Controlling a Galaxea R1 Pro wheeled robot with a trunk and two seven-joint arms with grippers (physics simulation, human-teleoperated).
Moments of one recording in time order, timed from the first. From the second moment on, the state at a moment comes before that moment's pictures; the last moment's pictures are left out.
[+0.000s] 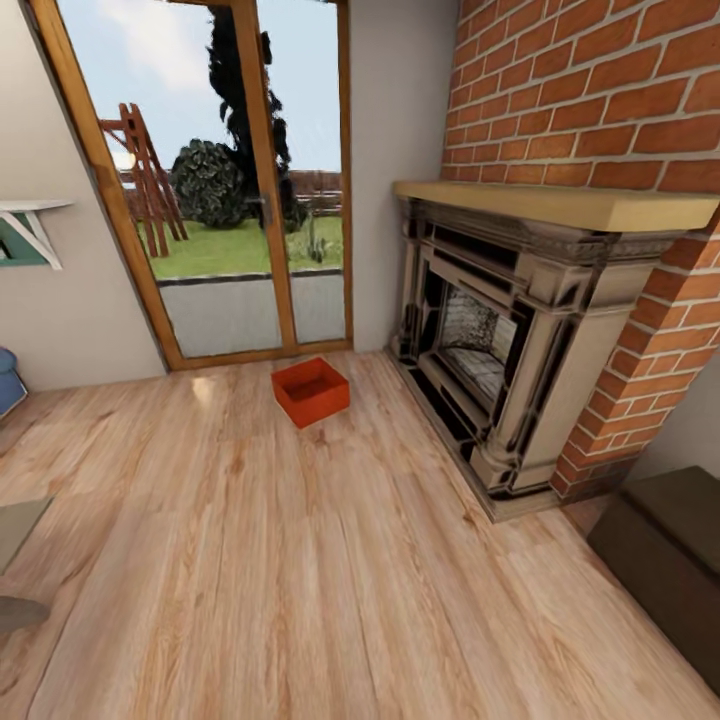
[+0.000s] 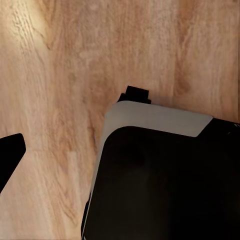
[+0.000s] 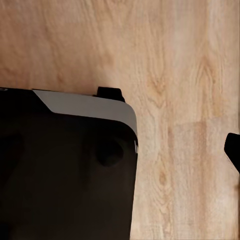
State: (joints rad) left arm -0.28 -0.01 -0.17 0.00 0.37 -0.03 0.16; right arm -0.21 0.09 1.47 0.00 -1.33 -0.12 -0.25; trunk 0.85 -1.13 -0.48
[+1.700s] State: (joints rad) left arm -0.28 -0.01 -0.17 0.00 0.37 -0.04 0.16; right arm -0.21 0.09 1.47 0.00 -1.33 -0.12 -0.25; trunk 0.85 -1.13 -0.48
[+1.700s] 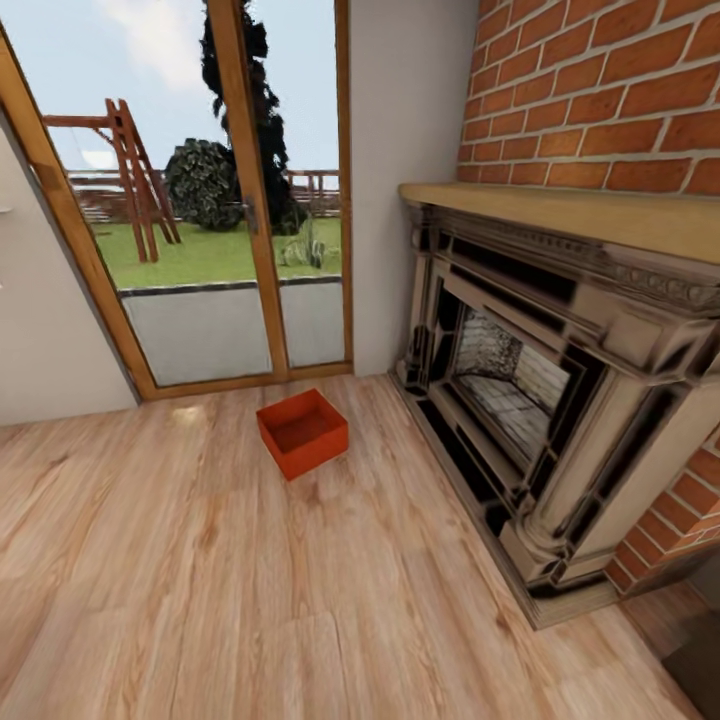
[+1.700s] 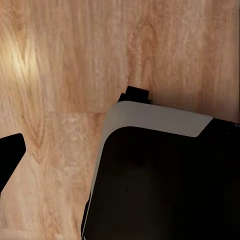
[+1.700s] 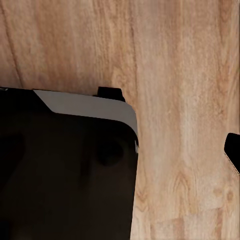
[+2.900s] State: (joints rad) left arm -0.28 -0.01 -0.17 0.00 0.37 -0.04 0.16; right arm -0.21 0.09 1.47 0.00 -1.33 -0.12 -0.25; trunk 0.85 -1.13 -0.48
